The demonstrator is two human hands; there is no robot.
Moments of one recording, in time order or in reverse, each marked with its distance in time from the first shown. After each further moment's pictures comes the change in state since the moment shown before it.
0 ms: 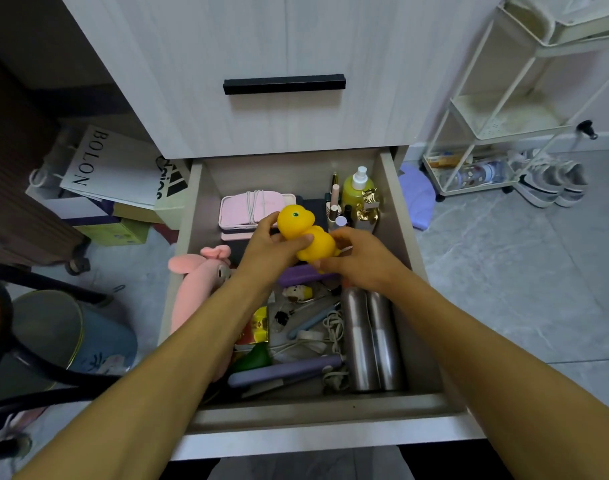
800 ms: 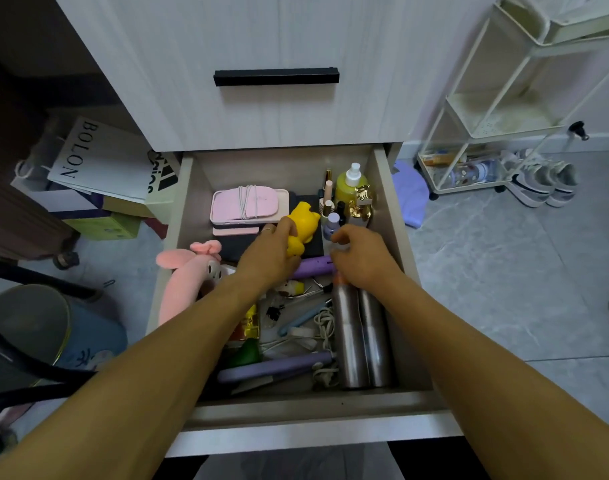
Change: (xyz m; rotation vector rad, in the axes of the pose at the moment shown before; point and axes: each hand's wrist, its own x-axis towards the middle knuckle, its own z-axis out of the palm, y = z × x) left_hand 0.024 -0.021 -0.004 1.147 -0.126 0.273; right_hand -0.003 0.003 -0.003 -0.295 0.186 0.088
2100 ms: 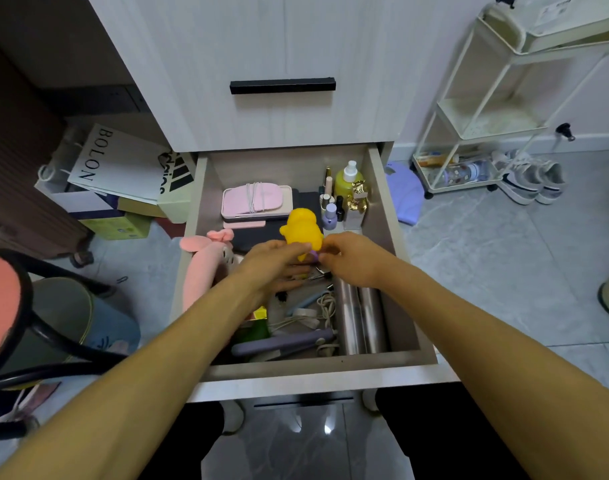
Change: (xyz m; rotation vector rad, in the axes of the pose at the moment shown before) left_hand -0.079 0.038 -0.028 -1.183 -0.141 -0.453; right_hand -0.047 -0.031 -0.015 -0.183 -0.299 -0.135
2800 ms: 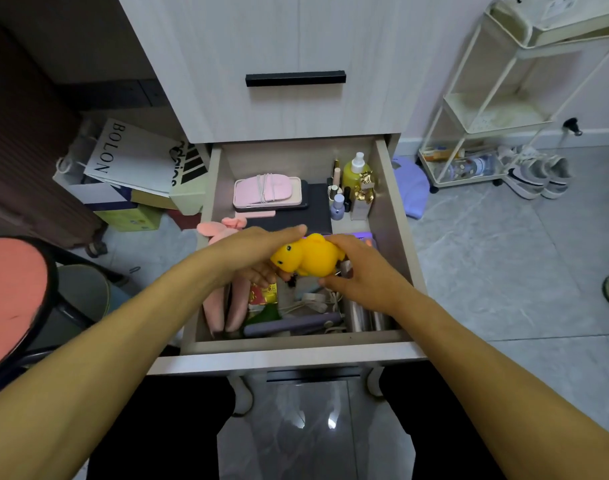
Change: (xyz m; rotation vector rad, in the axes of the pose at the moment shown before) left_hand -0.039 0.032 -0.042 0.618 -0.170 -0.029; right_hand -0.037 0.019 0.038 0.259 0.171 -0.241
